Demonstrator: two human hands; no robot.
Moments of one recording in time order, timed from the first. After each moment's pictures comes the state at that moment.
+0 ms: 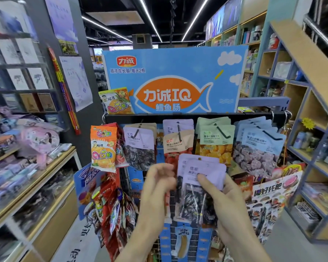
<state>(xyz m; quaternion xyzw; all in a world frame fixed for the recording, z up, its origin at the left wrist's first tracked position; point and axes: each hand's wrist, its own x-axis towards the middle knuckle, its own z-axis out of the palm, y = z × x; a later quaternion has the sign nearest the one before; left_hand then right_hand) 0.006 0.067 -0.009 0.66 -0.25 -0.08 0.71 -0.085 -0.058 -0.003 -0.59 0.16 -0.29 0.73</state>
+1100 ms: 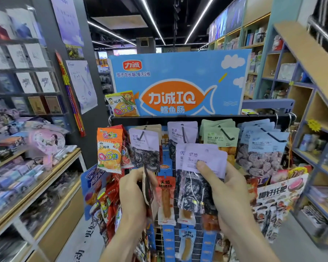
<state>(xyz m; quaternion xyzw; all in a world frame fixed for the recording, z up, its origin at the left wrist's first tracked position) 0.029 0.094 0.003 0.58 -0.17 0.00 0.79 -0.078 -0.045 0.025 -0.62 0.13 -0.36 0.69</state>
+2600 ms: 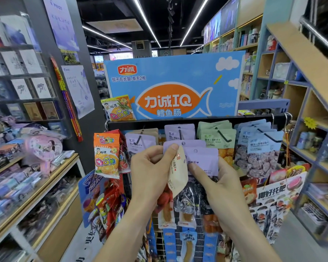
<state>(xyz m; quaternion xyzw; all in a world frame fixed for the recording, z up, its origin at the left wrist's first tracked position) 0.025 0.058 0.056 0.62 -0.25 0.02 0.74 -0.069 -0.052 0.027 -0.68 0.08 -0.37 0.62</state>
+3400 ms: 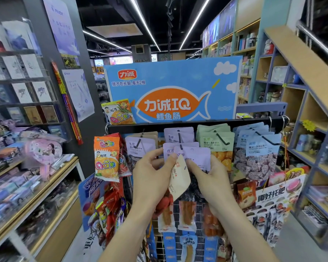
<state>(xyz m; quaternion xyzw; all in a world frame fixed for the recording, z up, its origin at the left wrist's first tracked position) 0.038 0.056 0.040 0.71 -0.22 0.02 0.67 -0.030 -0.068 0.018 -0.70 0.15 -0.37 0.59</state>
